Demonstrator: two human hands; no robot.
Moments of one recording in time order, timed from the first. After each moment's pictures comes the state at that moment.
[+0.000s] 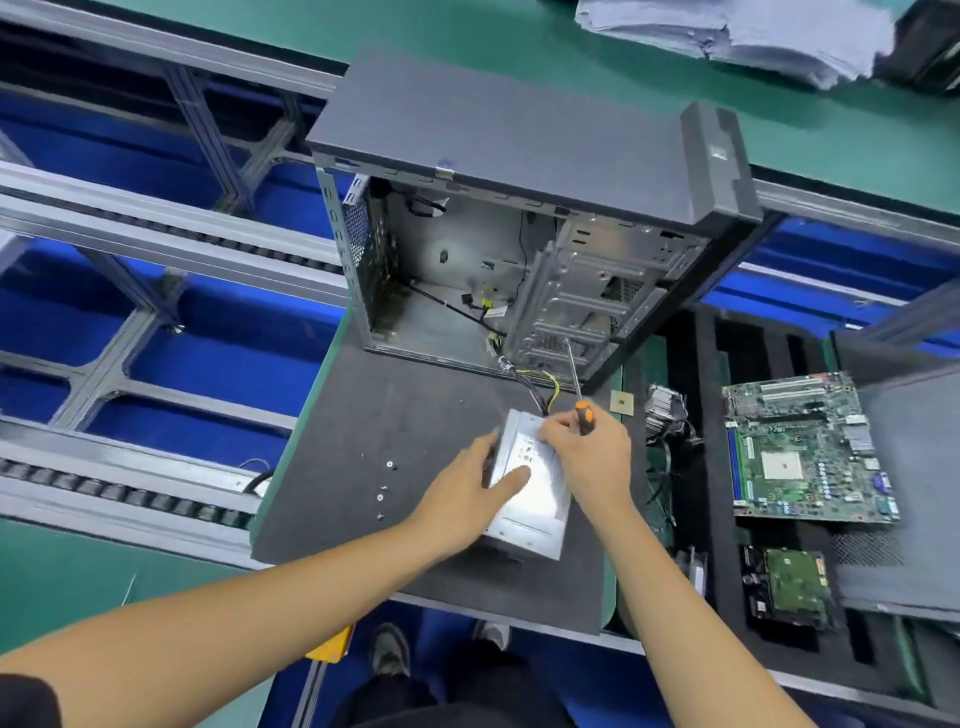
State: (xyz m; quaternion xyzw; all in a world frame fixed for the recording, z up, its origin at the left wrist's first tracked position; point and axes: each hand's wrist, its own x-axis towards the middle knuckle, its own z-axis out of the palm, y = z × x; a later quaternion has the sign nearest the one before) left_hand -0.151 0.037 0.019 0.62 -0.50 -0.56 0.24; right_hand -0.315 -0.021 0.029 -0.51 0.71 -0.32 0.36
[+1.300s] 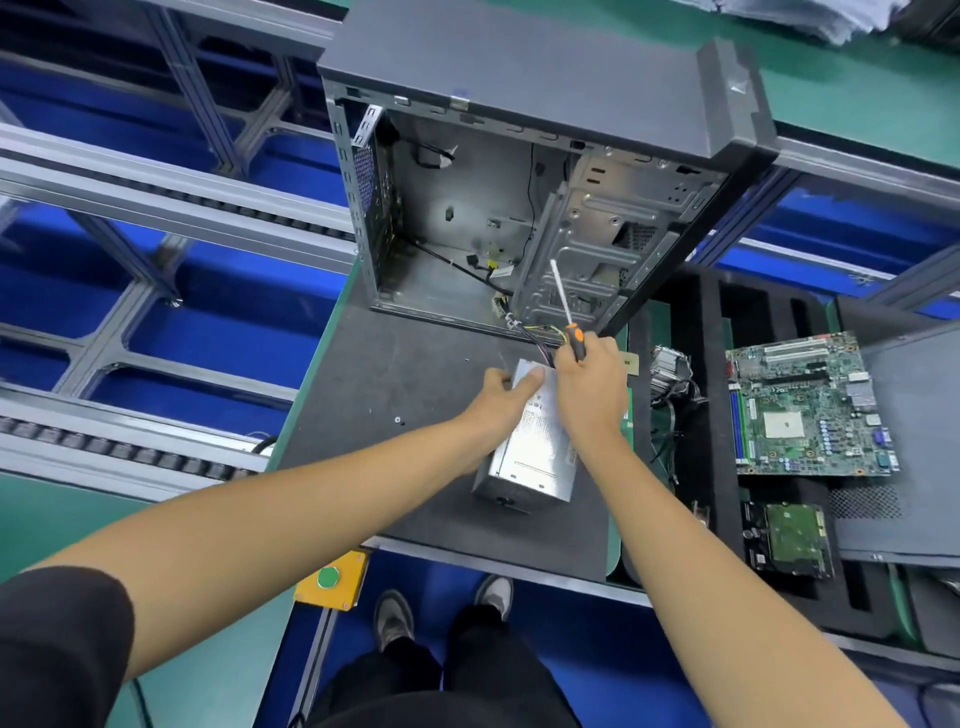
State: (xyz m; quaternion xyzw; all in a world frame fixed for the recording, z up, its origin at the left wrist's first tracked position) left_hand -0.175 -0.001 0.021 0.63 -0.36 -0.64 0.26; right_hand -0.294 -0.035 0.025 -0.58 0.72 -0.32 0.21
